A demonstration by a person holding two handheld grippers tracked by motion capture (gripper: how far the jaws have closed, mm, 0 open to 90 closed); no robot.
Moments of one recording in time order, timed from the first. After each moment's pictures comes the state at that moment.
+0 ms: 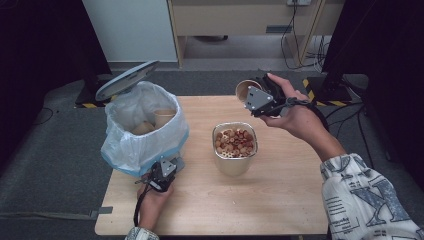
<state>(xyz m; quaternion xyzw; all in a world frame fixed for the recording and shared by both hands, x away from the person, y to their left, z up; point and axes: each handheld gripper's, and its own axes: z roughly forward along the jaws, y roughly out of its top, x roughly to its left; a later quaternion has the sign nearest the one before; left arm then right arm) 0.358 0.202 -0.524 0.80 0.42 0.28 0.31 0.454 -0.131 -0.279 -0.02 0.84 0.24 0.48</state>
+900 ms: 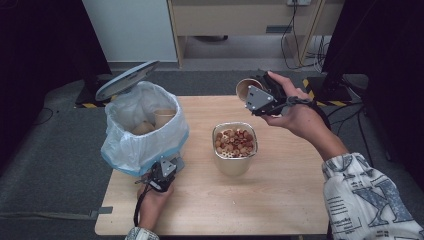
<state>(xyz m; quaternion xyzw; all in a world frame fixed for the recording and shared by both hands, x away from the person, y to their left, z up) 0.358 0.202 -0.524 0.80 0.42 0.28 0.31 0.452 -0.131 -0.273 -0.03 0.84 0.23 0.50</state>
